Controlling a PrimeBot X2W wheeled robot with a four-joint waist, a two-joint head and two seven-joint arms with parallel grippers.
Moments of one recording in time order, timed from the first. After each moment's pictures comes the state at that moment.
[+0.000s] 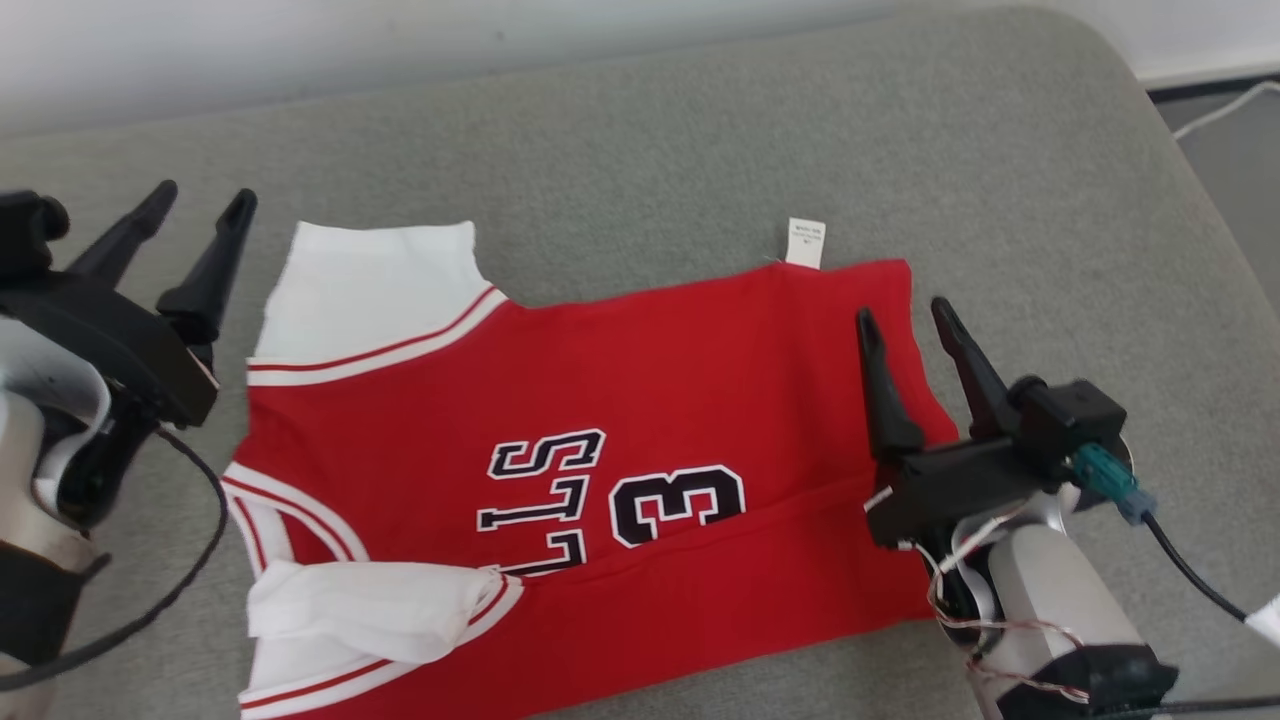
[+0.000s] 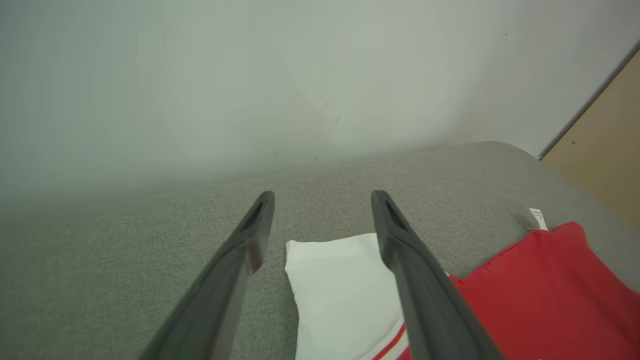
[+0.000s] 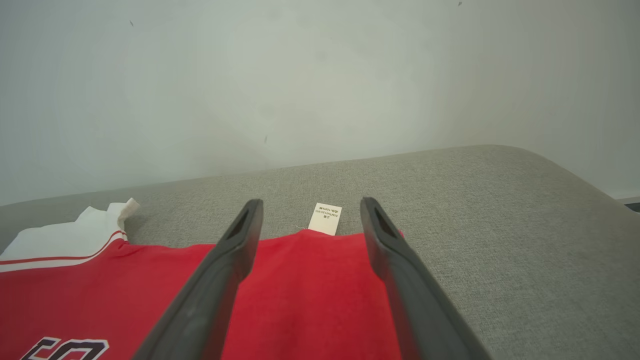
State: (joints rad) left arm -0.85 0.48 -0.37 0.38 -0.69 -0.13 0.10; right arm -0.46 -0.10 0.28 0.35 0.22 0.13 -0.26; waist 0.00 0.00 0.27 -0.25
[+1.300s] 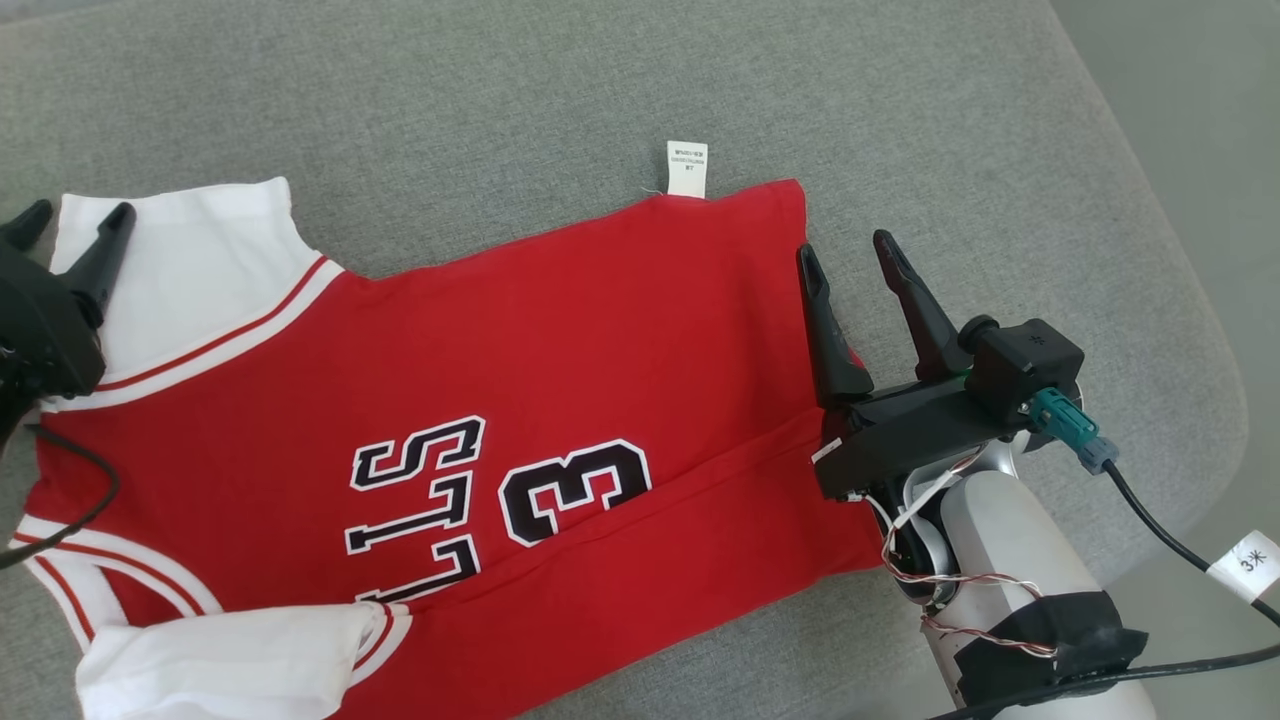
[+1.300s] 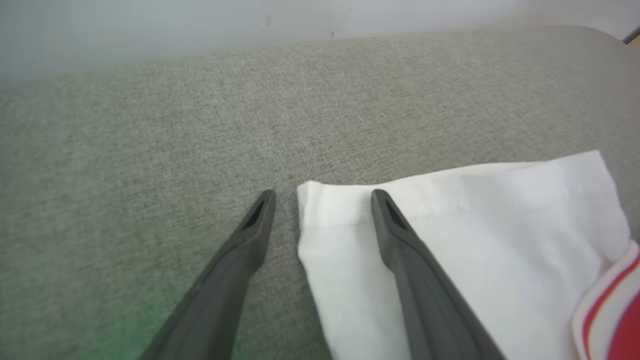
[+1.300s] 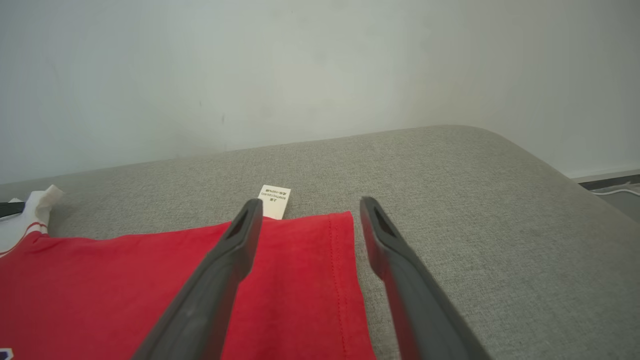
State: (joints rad) left arm -1.11 0.59 -0.73 0.77 -0.89 -0.13 0.17; right arm -0.58 -0.06 0.34 0.37 0.24 0.13 -0.26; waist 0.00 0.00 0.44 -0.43
